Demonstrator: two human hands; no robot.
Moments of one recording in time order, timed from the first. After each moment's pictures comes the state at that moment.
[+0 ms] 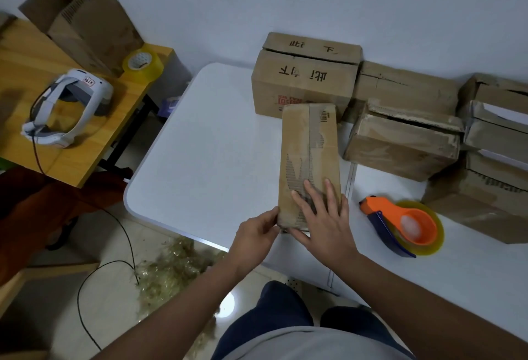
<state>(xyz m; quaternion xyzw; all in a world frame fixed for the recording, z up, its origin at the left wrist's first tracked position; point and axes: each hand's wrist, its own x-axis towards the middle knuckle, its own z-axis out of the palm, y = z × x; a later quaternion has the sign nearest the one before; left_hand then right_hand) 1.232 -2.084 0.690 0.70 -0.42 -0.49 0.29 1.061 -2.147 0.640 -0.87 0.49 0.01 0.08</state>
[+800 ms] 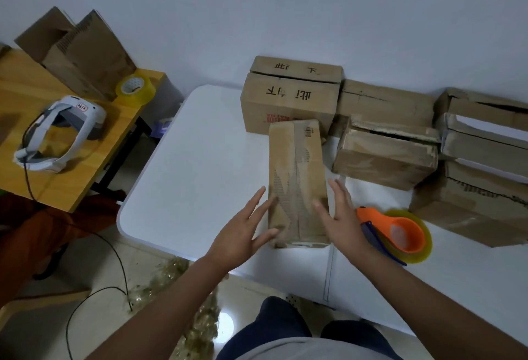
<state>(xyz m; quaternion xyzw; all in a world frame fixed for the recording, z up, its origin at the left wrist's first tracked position) 1.272 -2.111 0.674 0.61 -0.73 -0.25 0.18 1.040 -2.178 0.691 -0.61 0.60 -0.22 0.47</state>
